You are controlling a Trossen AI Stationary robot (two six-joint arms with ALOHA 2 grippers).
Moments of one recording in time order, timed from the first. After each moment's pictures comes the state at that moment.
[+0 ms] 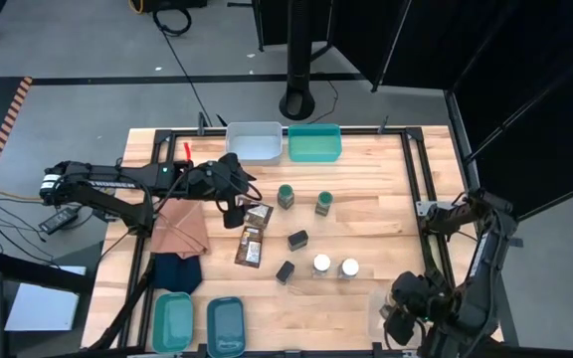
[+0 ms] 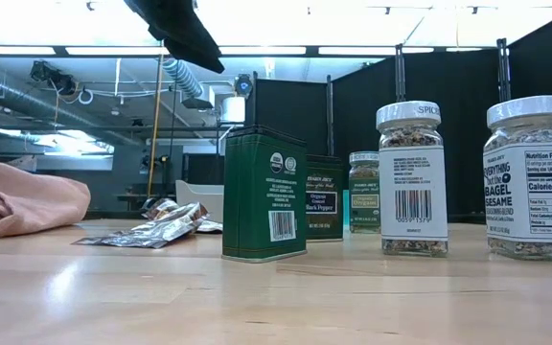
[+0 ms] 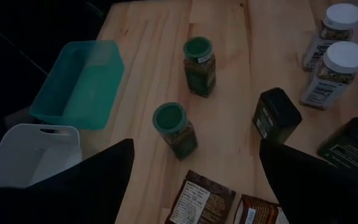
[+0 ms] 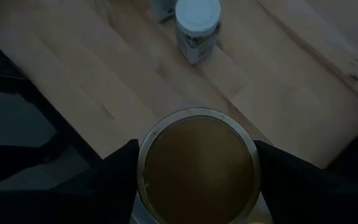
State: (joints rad) left arm 0.01 1.18 1.04 -0.51 -0.21 0.05; right arm 1.06 1.76 1.71 -1.57 0.35 1.90
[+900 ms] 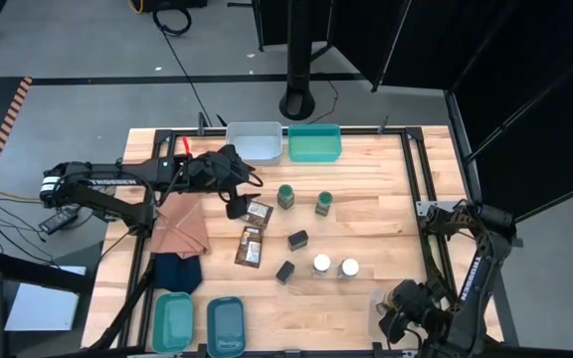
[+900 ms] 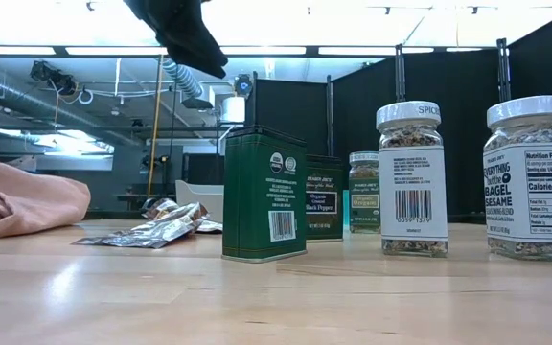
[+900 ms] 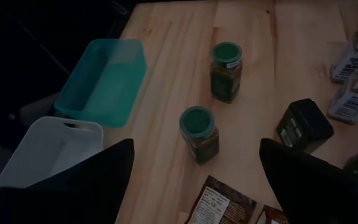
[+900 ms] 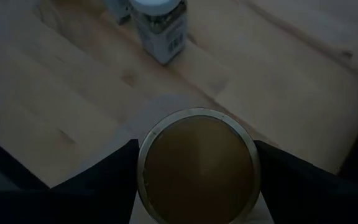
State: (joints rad) left arm 0.09 1.18 1.04 -0.49 -0.21 0.05; right arm 1.13 1.85 1.54 -1.49 0.41 2.15
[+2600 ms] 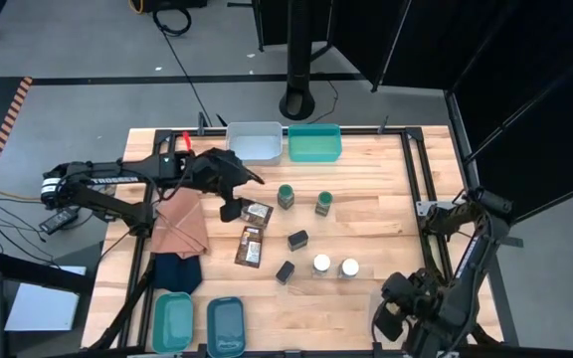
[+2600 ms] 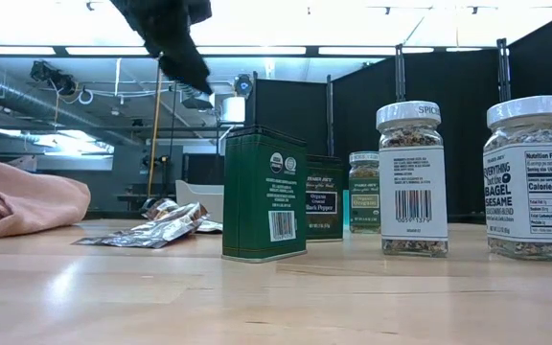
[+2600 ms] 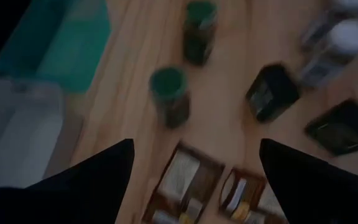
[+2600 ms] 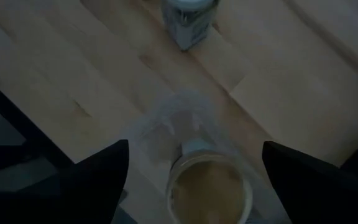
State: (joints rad) left arm 0.15 1.19 1.04 -0.63 -0.04 0.00; right arm 1.02 1.74 1.54 -1.43 0.30 1.84
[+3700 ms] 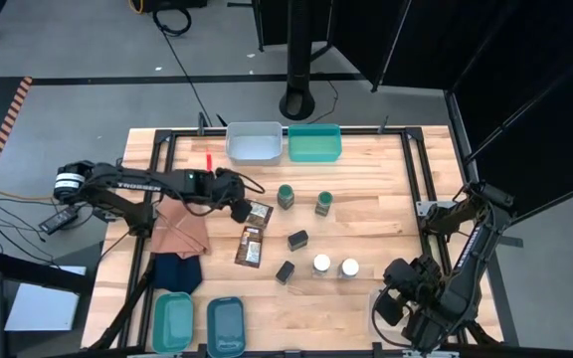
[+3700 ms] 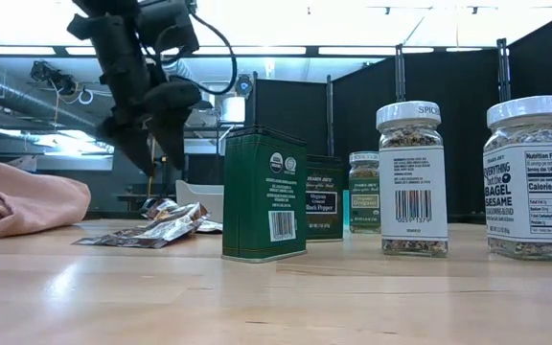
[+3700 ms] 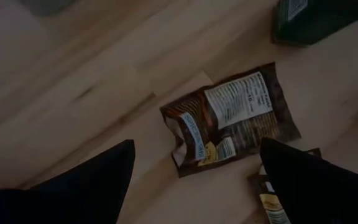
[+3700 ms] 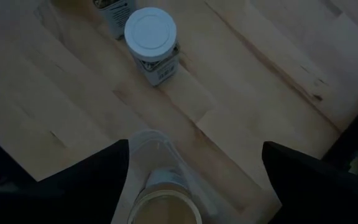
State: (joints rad) left arm 0.11 1.32 0.83 -0.65 -0.25 -0.79; right arm 0.99 1.69 1.54 -1.55 0.35 1.84
